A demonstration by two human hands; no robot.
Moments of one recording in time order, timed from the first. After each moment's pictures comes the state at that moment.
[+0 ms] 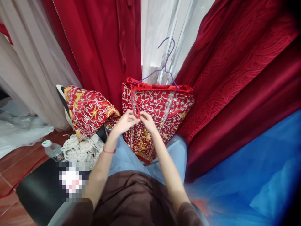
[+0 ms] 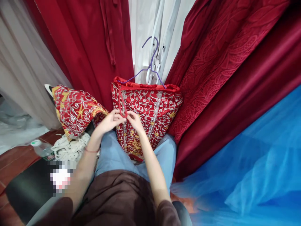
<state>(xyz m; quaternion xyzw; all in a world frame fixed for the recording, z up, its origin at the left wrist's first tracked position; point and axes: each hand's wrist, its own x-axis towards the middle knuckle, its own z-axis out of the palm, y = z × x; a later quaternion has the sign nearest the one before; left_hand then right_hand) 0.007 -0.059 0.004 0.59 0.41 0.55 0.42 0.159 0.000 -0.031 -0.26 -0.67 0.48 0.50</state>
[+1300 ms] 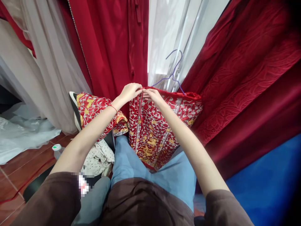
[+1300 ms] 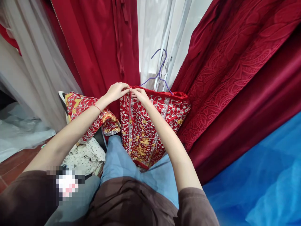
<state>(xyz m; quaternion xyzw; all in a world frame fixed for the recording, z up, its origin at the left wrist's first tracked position) -0.041 0.059 0.129 0.80 0.50 0.28 -0.16 0.127 0.087 0.103 -0.35 -0.64 0.48 0.49</state>
